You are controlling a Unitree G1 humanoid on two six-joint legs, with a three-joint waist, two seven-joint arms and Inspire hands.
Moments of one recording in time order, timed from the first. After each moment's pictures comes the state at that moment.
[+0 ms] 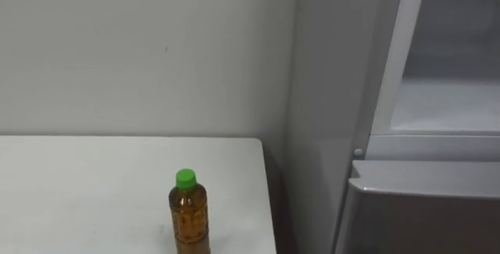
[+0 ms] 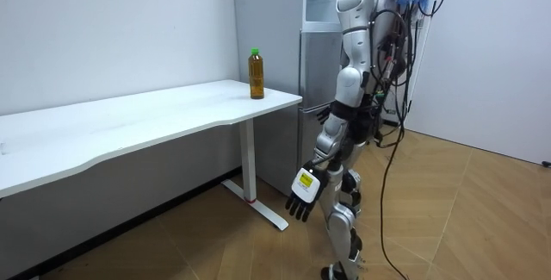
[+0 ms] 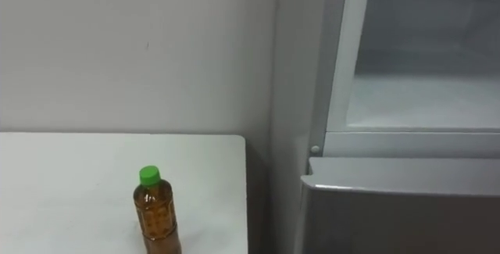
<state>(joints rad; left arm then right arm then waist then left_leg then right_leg) 0.33 0.18 0.08 1.08 0.07 -0.02 0.07 0.29 -0.22 0.06 0.54 0.28 -0.05 0.25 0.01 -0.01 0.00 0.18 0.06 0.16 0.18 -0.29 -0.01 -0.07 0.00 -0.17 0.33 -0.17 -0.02</state>
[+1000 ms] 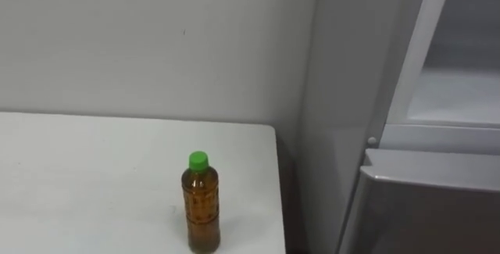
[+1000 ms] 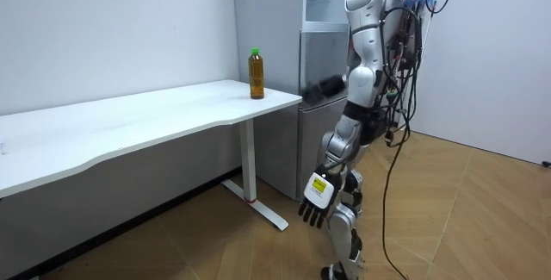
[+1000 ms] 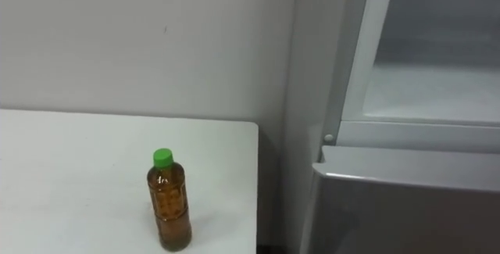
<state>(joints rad) 0.34 0.23 0.03 1.04 0.08 -0.02 0.03 0.19 -0.36 0.10 -0.10 0.56 0.07 0.46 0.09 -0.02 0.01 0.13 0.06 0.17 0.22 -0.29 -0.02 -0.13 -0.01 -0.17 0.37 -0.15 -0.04</state>
